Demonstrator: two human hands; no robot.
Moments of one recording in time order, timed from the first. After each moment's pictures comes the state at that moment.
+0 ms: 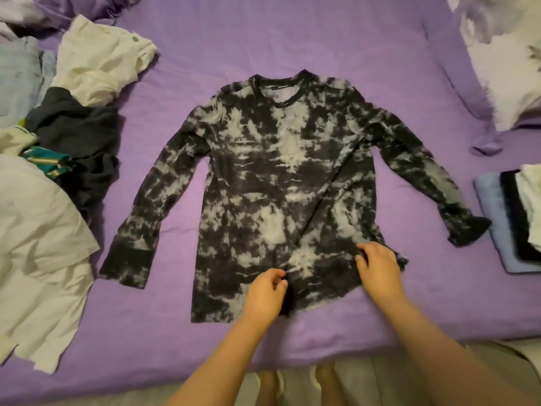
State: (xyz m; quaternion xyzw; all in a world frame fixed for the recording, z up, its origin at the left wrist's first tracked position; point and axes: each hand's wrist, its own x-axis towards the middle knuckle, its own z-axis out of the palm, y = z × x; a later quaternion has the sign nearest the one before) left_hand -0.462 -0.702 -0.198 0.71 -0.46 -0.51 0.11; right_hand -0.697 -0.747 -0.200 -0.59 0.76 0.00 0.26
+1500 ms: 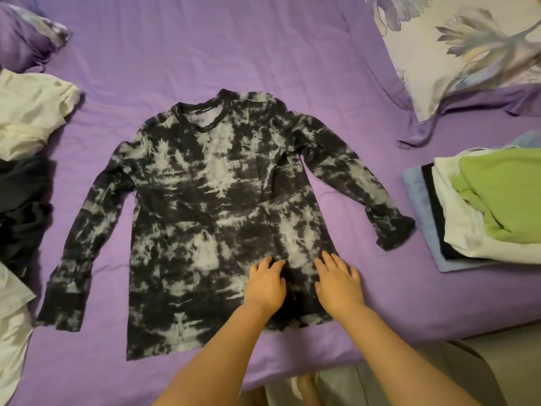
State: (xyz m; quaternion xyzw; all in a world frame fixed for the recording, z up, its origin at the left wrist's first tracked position) left_hand -0.633 -0.773 -0.198 0.64 -0.63 -0.40 -0.16; right_hand -0.797 -0.753 -0.217 -0.66 0.66 0.17 0.30
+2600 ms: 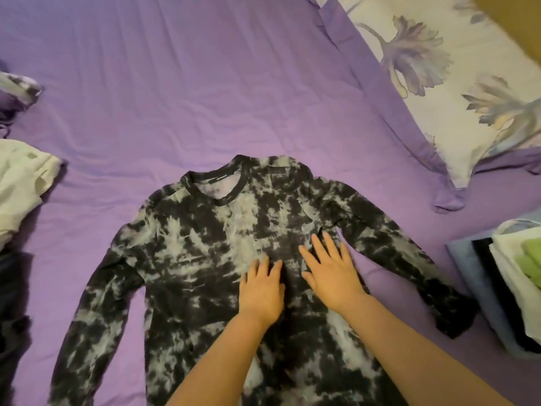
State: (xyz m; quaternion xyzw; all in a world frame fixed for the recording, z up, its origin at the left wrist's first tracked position) left_hand -0.540 -0.971 -0.216 0.58 -0.73 -0.32 -0.15; right_hand -0.709 -0.966 -0.208 -0.73 0.64 0.17 0.19
